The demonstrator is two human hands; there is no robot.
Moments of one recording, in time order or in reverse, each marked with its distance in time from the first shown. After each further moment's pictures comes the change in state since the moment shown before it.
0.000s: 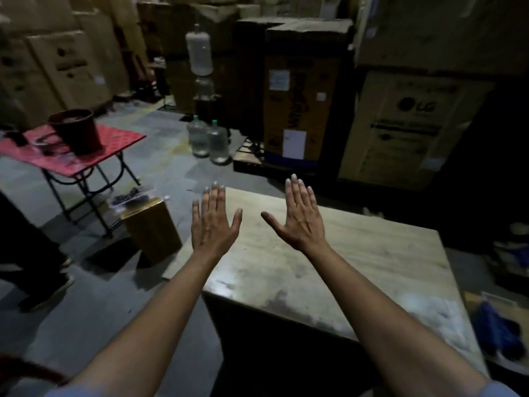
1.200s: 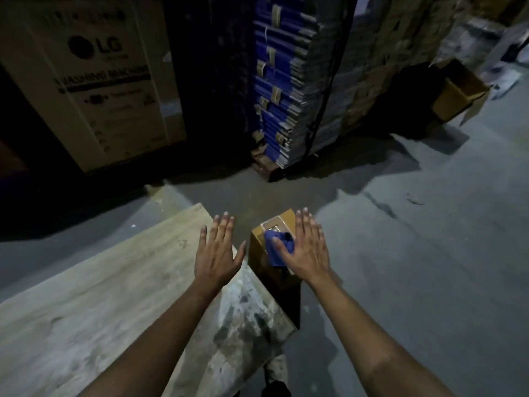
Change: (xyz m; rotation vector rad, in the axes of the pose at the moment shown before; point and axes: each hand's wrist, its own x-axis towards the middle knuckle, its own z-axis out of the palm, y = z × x) left_hand -0.031 0.632 0.318 -0.249 -0.483 1.000; right_hand -0.287 0.571 -0.056 -0.199 -0.058 1.121
